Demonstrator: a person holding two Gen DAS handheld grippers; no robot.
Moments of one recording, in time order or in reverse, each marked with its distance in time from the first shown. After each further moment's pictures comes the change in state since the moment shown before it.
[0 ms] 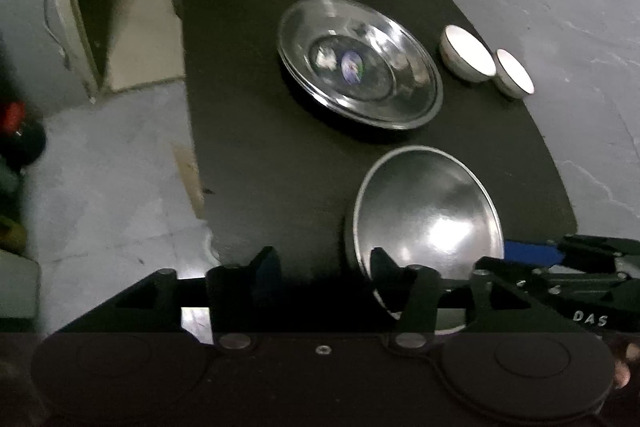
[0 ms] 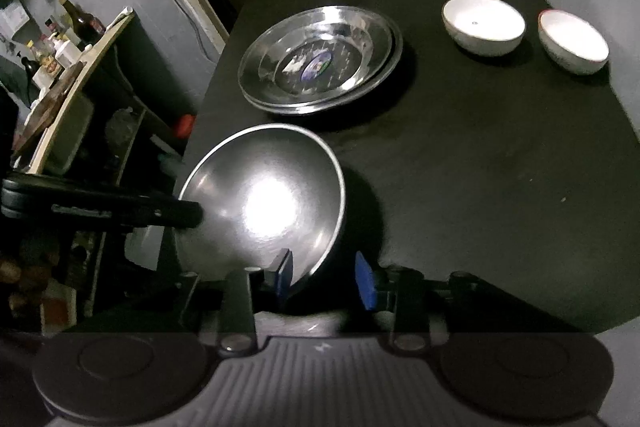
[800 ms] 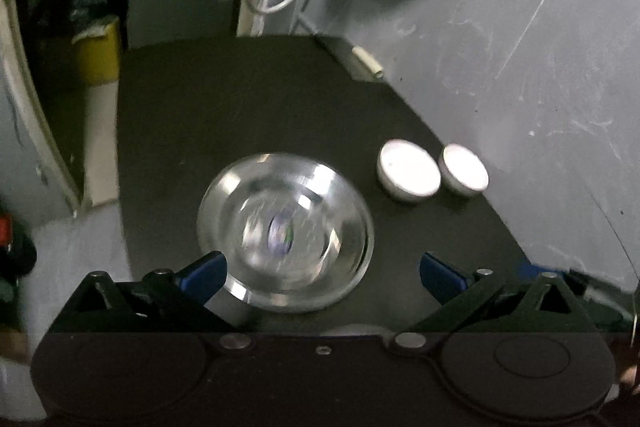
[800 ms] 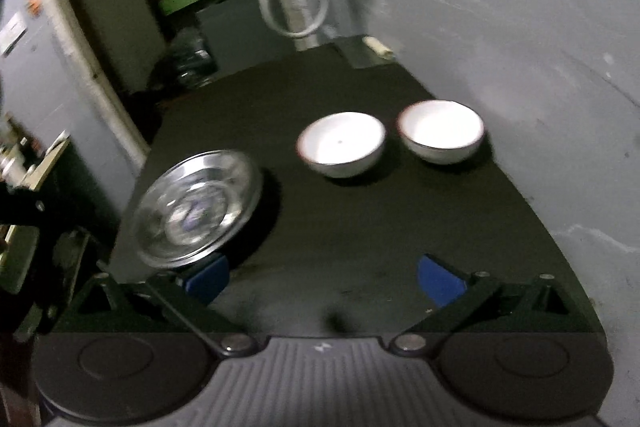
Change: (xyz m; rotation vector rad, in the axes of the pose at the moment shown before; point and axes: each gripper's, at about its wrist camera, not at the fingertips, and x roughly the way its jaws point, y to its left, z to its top) left arm -0.013 -0.075 0.098 0.161 -0.229 -0.030; right arm -0.026 -0.090 0.025 0.191 -0.345 -0.149
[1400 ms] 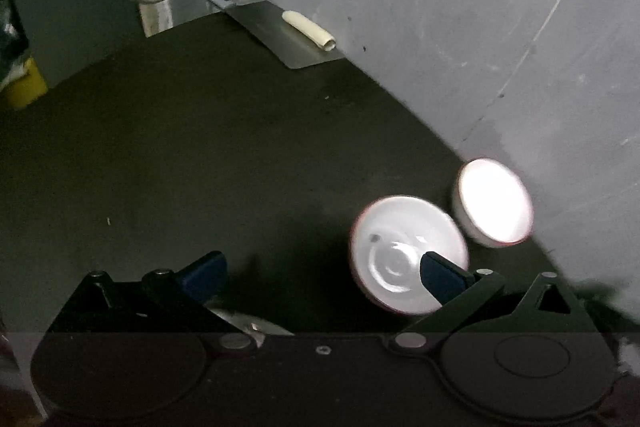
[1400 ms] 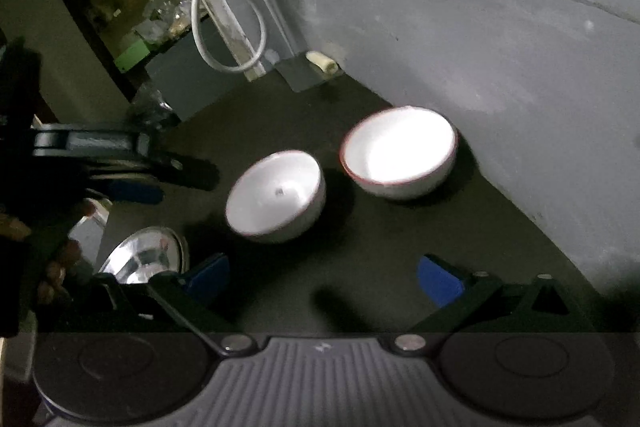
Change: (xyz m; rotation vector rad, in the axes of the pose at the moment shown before) left arm 0.188 -0.057 0.113 0.246 0.194 -0.029; right arm 0.075 -0.050 0.031 0.191 -0.085 0.008
